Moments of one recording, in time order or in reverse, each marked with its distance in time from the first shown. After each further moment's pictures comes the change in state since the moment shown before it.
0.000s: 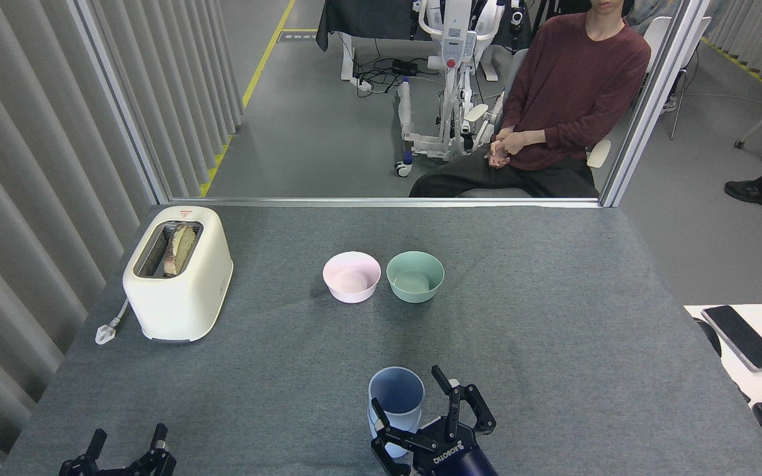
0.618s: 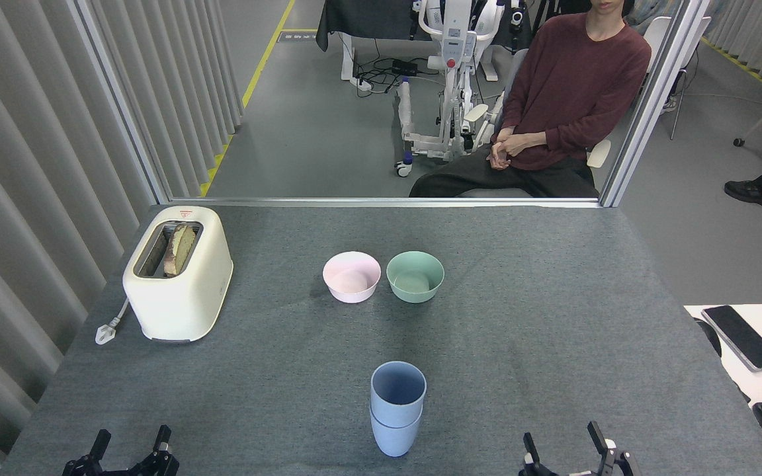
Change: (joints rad) left arm 0.020 -0.002 -0.003 -0.029 0.000 -0.023 0.000; right arm 0.172 -0.116 -0.386 0.053 -0.082 0.005 -0.162
